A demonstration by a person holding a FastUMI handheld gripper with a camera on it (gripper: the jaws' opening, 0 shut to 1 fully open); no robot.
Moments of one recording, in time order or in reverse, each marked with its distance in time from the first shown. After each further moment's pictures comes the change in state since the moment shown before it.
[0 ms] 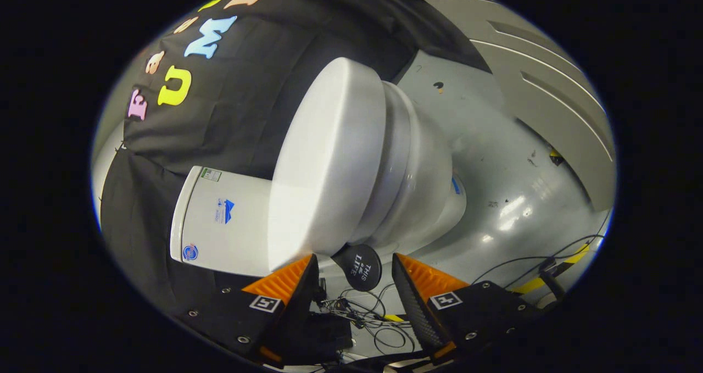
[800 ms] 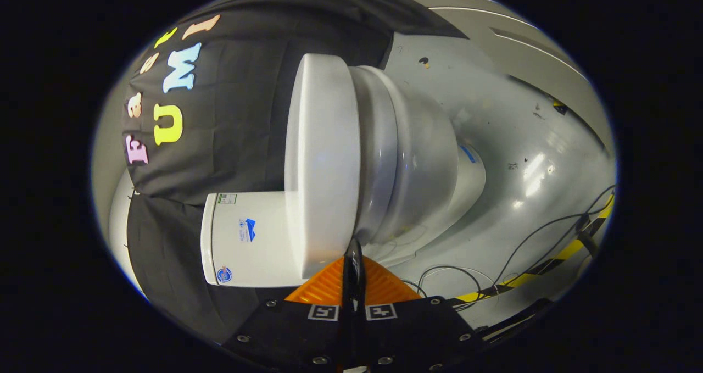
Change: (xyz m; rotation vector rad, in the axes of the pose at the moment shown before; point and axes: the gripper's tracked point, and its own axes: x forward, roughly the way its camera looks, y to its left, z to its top) arm 0.006 0.015 -0.006 0.222 0.003 0.103
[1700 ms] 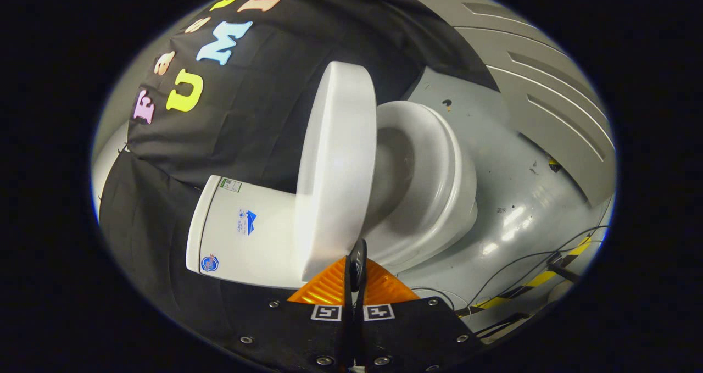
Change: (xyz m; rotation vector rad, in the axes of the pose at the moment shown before) arm -0.025 0.071 -0.001 -0.293 -0.145 -0.113
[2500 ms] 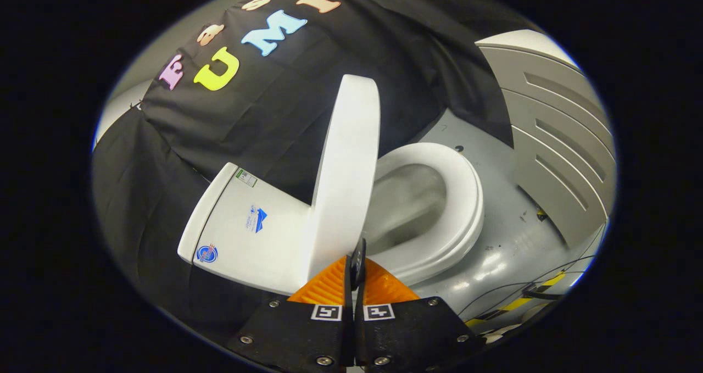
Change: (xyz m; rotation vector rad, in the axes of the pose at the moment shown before) arm -0.019 0.069 0.007 -0.219 -0.147 -0.079
